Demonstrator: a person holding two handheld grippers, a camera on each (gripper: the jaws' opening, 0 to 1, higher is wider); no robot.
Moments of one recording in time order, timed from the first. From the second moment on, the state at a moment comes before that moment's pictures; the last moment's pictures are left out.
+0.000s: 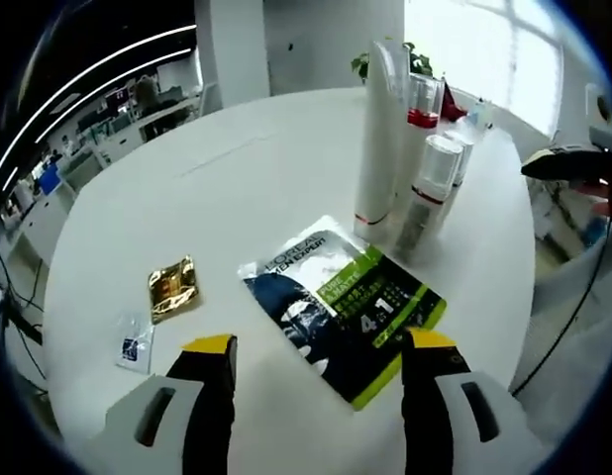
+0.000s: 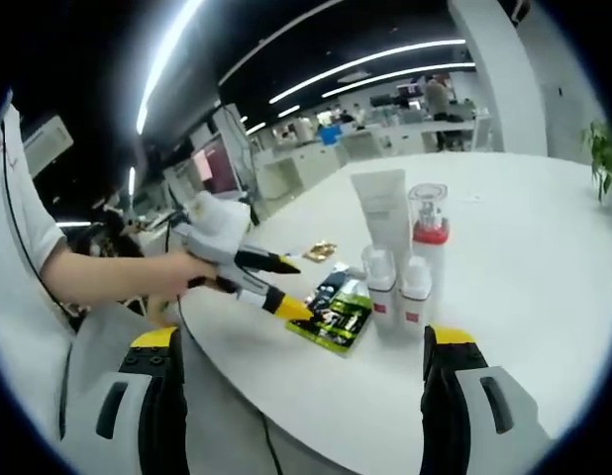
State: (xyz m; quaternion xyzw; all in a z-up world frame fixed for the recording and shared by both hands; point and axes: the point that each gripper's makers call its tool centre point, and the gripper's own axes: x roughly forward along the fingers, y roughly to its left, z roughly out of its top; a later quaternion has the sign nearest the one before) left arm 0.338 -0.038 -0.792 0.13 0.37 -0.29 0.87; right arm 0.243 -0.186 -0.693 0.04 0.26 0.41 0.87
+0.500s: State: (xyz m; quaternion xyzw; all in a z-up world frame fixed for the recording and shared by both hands) left arm 0.291 0.007 -0.776 0.09 0.37 -0.26 0.89; right arm 0.243 -0.188 -0.696 0.02 0.27 0.41 0.87
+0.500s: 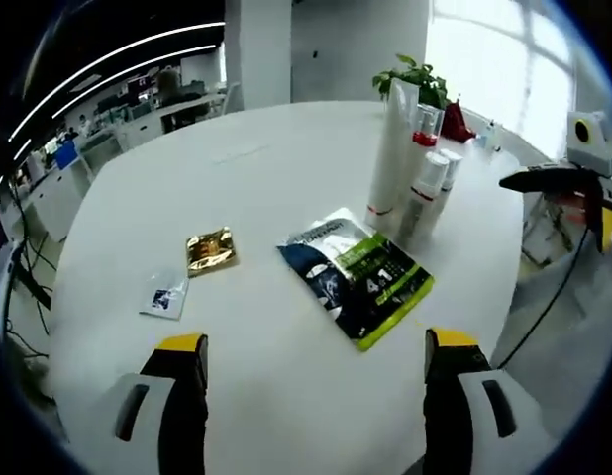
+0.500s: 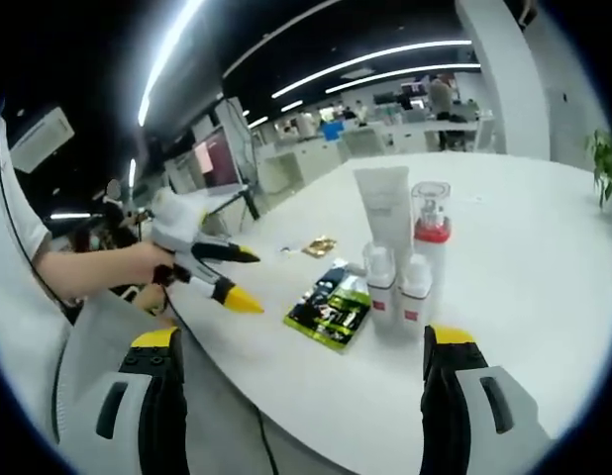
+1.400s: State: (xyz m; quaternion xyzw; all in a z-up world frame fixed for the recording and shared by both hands) left arm 0.219 0.044 -0.719 0.00 0.33 -0.23 0.92; right arm 0.248 -0.193 -0.688 0.01 0.26 0.40 0.88
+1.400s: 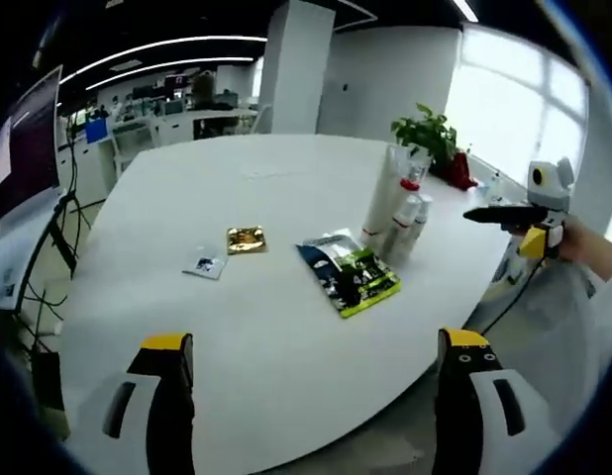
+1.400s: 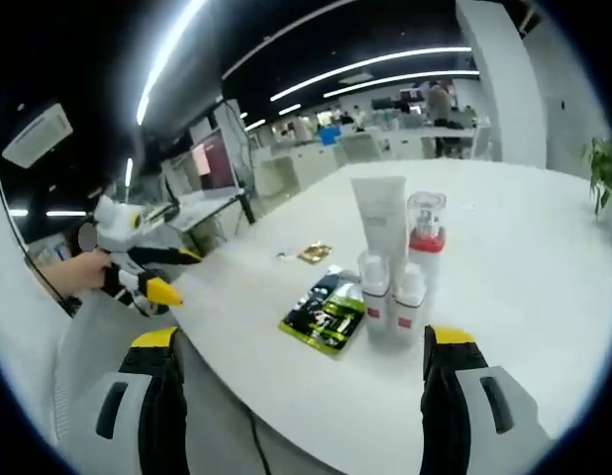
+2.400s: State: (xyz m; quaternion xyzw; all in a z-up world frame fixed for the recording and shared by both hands) left arm 0.227 0.055 -0.731 0.00 0.34 -0.21 0.92; right arm 0.246 -0.201 -0.711 -0.08 0.27 0.39 0.87
